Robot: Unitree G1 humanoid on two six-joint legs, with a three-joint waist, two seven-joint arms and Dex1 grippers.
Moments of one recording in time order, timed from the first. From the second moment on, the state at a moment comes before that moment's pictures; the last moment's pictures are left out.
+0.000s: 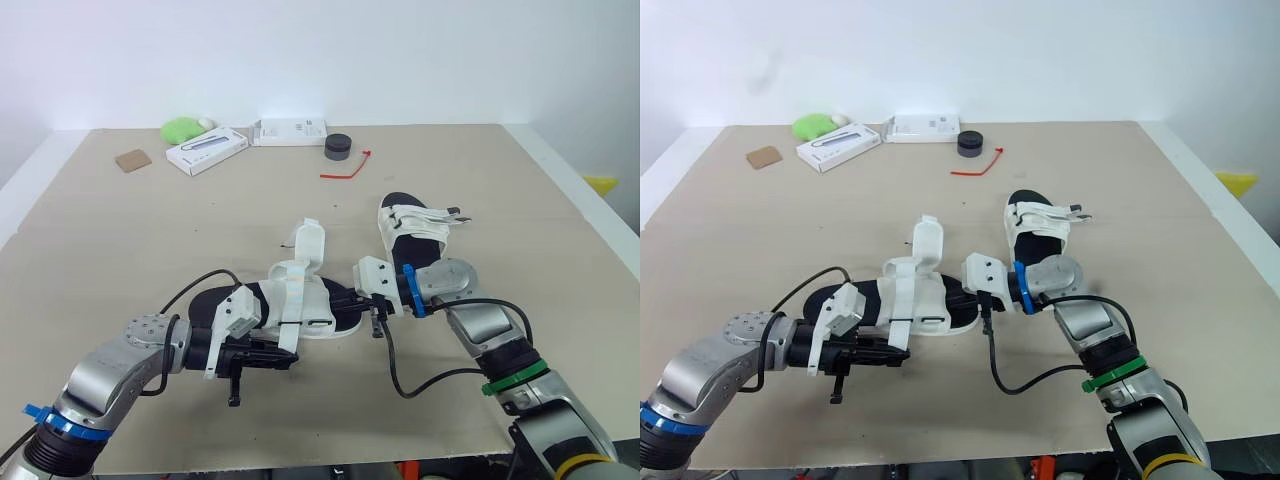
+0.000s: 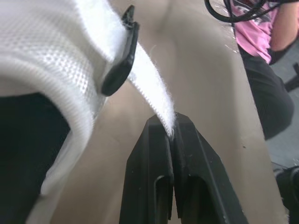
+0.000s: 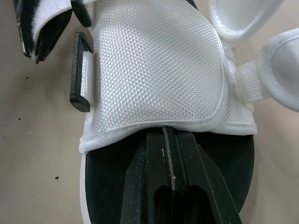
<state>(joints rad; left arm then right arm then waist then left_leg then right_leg) -0.16 0.68 -0.15 -0.43 -0.57 0.73 -1.05 -0.59 -0.53 0.34 0.16 0.13 0.08 1.23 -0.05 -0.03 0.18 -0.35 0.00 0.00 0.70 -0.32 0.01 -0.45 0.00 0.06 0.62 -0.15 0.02</state>
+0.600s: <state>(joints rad) -0.03 0.59 -0.07 -0.53 -0.60 0.68 -0.83 -0.59 -0.53 0.35 0.16 0.13 0.08 1.23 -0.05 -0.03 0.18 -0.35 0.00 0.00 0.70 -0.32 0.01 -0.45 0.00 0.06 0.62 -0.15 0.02</state>
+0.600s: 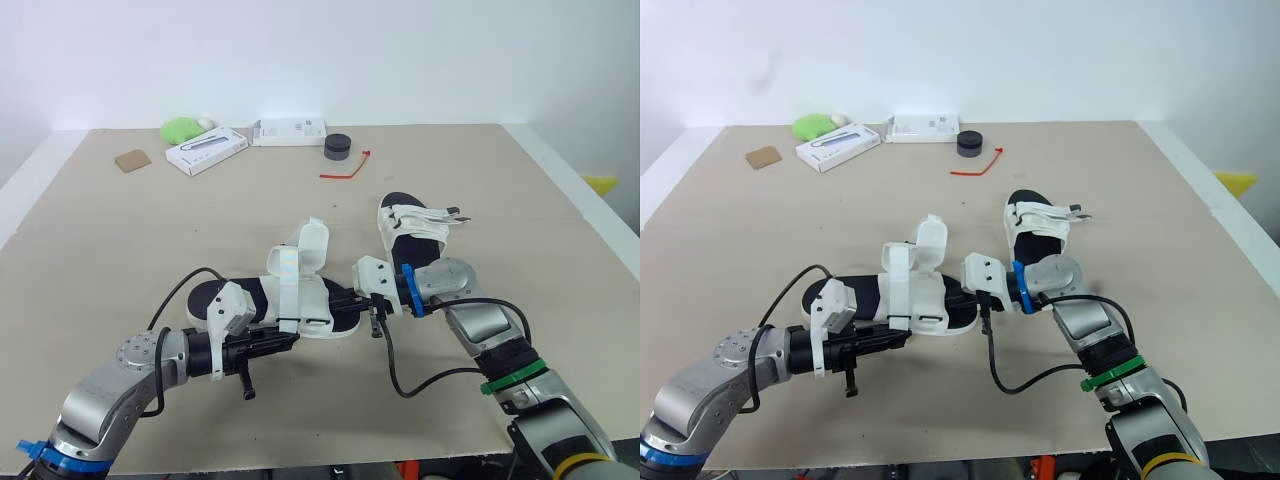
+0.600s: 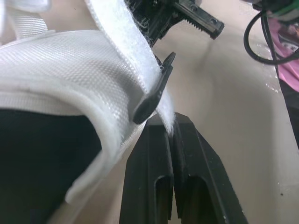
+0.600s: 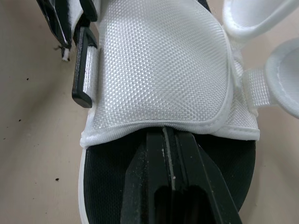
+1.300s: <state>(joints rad) 0.10 0.70 -0.01 -0.59 -0.76 0.71 -0.84 -0.60 -0.52 0.36 0.16 0.13 0.08 1.24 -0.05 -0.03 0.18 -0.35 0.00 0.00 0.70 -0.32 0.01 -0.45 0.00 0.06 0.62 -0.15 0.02</state>
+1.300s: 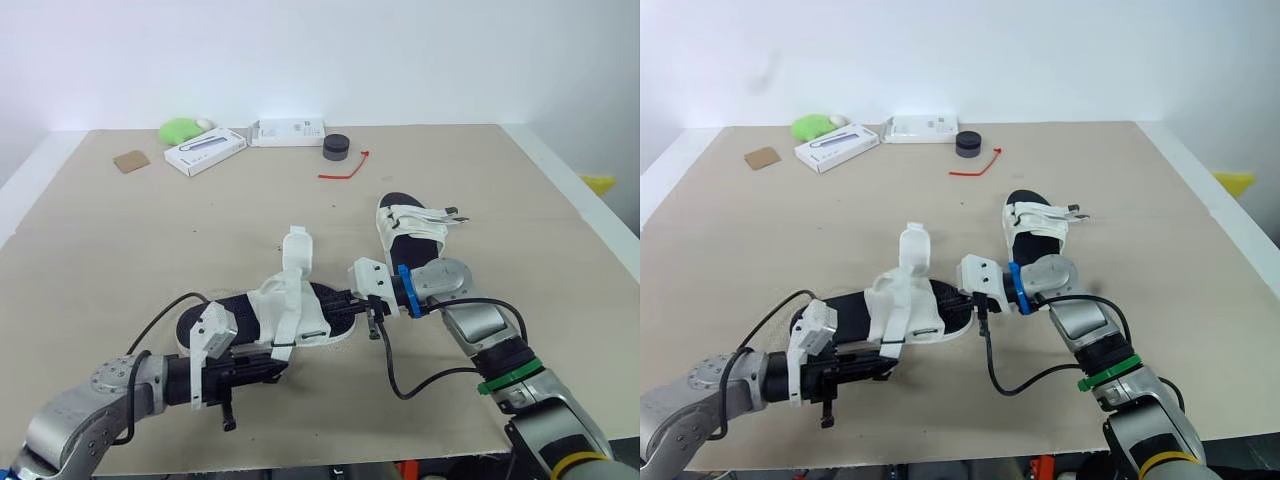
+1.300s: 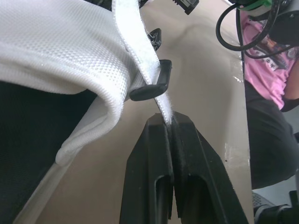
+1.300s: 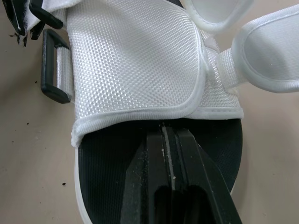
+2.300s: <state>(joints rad) -0.39 0.57 -0.19 -0.13 -0.42 0.46 -1.04 -0.60 -0.54 0.32 0.18 0.10 0.10 1.23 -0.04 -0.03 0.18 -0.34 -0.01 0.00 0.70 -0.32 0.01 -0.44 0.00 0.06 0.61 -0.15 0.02</state>
